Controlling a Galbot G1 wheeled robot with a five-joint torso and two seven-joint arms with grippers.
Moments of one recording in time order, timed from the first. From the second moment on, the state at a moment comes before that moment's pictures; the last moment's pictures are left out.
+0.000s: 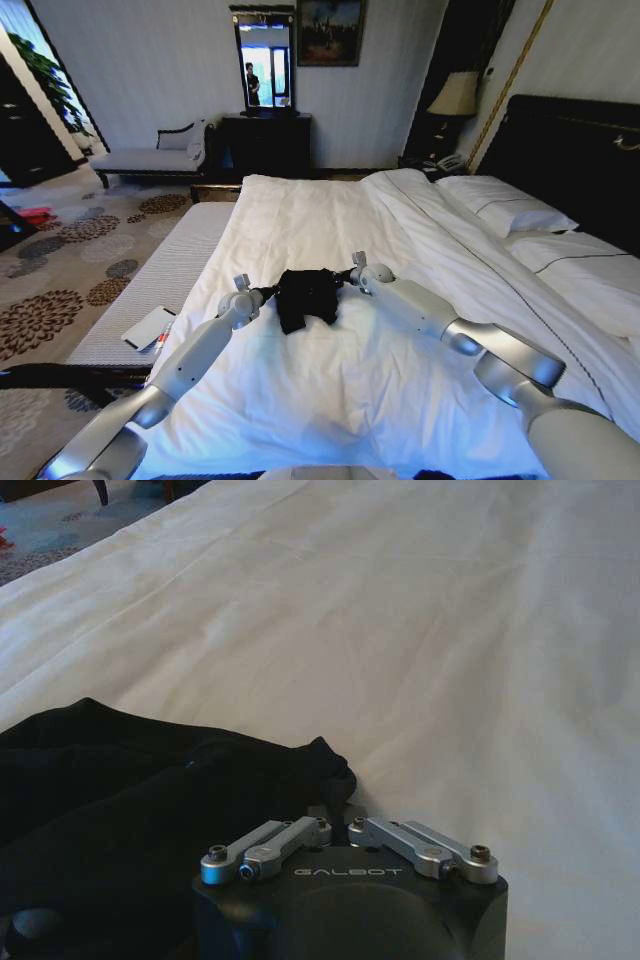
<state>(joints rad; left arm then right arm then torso) 0.57 -1.10 0.09 -1.33 -1.36 0.41 -0.28 -0.14 1.10 -0.58 0.97 1.11 -0.45 0.00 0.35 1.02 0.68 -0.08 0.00</state>
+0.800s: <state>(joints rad) 0.30 -1.01 0.10 -1.44 -1.45 0.44 -0.31 -0.05 0.89 -0.46 1.27 1.30 -0.46 0.10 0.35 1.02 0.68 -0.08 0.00</state>
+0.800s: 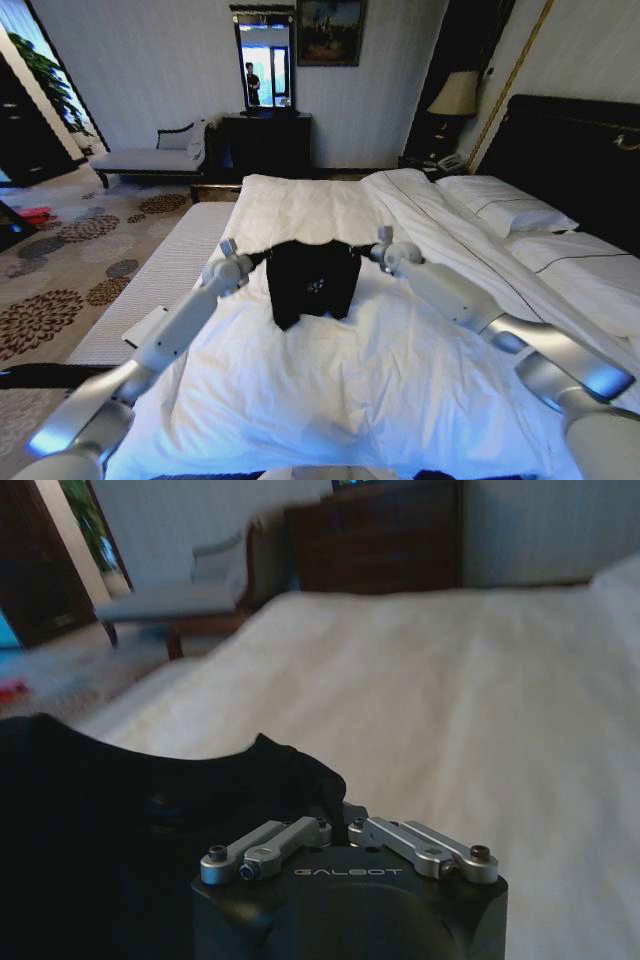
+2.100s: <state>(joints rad) -0.56 -0.90 0.47 -1.23 -1.69 0.44 -0.27 0.51 0.84 -0.57 1.22 1.53 -0.44 0.16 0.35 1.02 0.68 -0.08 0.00</state>
